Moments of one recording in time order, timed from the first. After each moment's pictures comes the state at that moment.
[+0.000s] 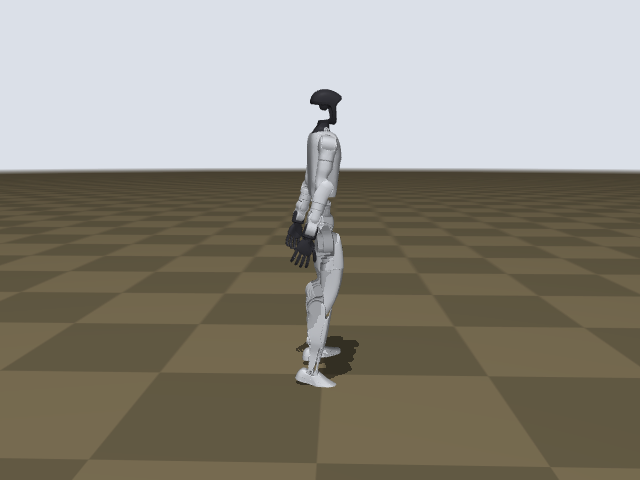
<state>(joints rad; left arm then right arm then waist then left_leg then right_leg) 0.18 0.11 0.22 1.70 -0.08 0.00 -0.21 0.14 -0.19 -0.07 1.70 -0.06 0.03 0.06 -0.08 -0.05 -0.04 -0.07 -0.03 0.19 0.03 -0.10 -0.02 0.05 -0.18 -0.39 0.02 0.12 0.09</state>
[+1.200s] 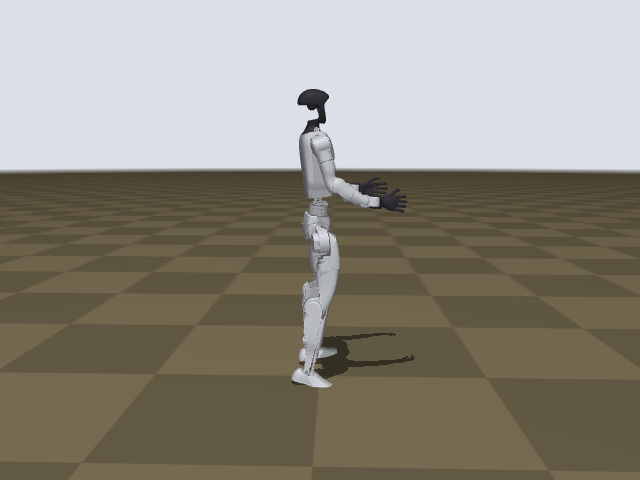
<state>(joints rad) -0.16 0.22 0.11 0.64 -0.30 -0.32 -0.04 -0.22 -0.14 0.17 0.72 0.06 -0.38 -0.02 -0.07 -0.04 -0.16 -0.09 -0.04 0.18 0.03 -0.10 -0.02 0.02 -0.18 -0.38 0.03 0.12 0.09</state>
